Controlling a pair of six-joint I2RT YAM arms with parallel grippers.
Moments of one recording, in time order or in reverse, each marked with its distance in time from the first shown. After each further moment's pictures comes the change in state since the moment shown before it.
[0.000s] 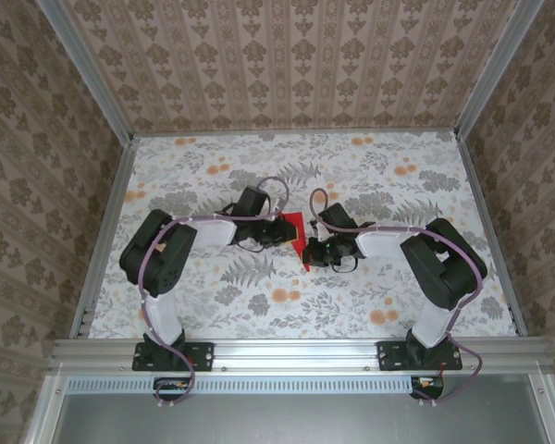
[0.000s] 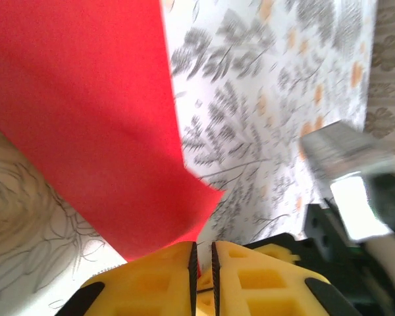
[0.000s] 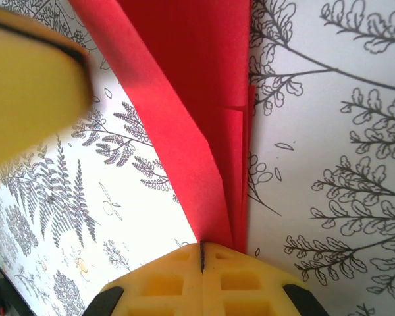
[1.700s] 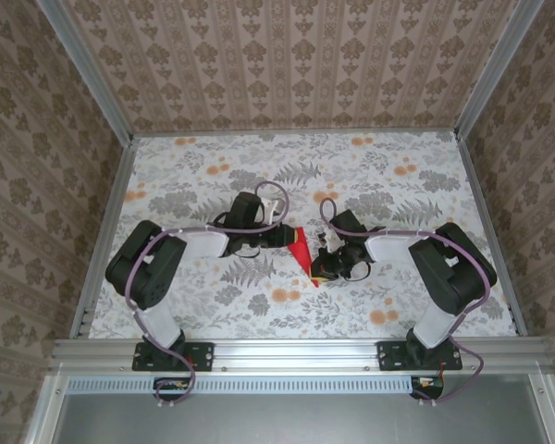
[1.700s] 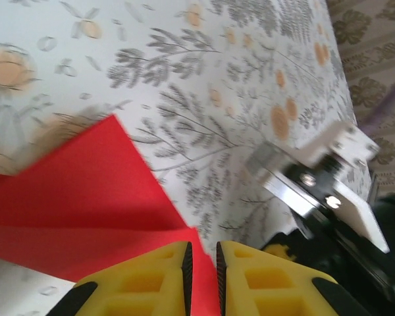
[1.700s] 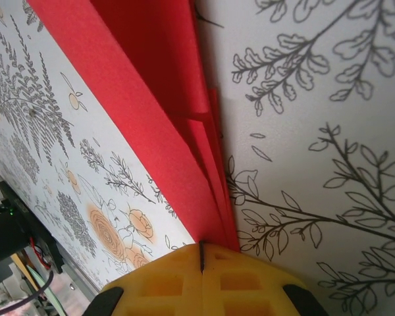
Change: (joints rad) left arm -0.045 -0.113 -0.162 0.189 -0.032 0.158; right arm -0.055 -0.058 -0.090 -0.101 -0.176 -0.016
